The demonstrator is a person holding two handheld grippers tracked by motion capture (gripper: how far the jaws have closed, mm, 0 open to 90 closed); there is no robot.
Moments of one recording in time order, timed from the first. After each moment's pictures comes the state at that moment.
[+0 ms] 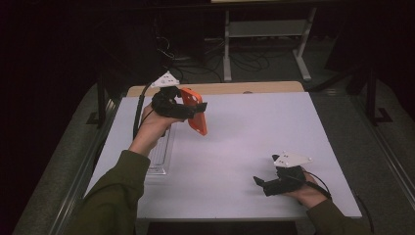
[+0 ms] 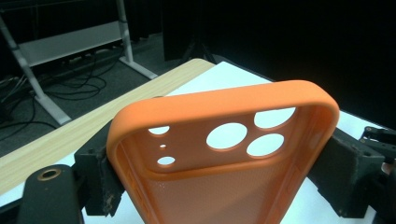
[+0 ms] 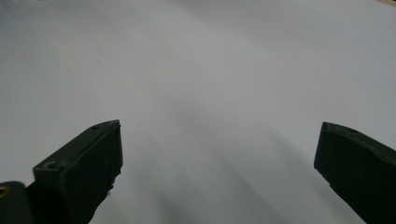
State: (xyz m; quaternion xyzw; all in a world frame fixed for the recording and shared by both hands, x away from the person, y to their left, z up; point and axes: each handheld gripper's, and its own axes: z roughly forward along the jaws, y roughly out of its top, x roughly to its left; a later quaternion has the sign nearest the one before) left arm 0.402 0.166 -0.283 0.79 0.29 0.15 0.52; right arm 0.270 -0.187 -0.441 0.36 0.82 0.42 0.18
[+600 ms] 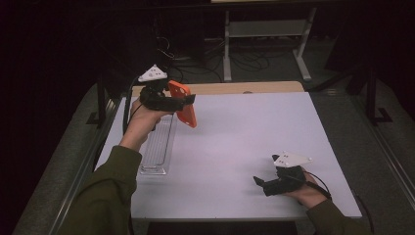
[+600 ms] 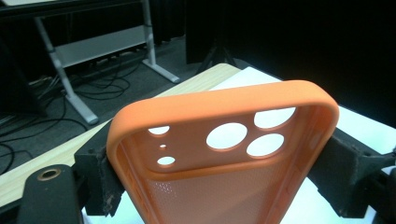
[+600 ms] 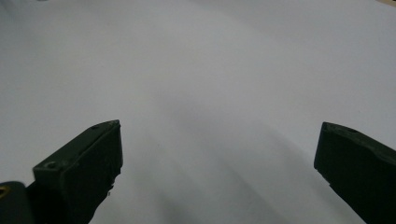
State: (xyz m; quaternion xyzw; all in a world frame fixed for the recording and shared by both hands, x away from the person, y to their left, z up) left arm 0.412 0.191 -0.272 0.77 0.32 0.19 0.52; right arm 0.270 -0.187 -0.441 0.36 0.82 0.42 0.18
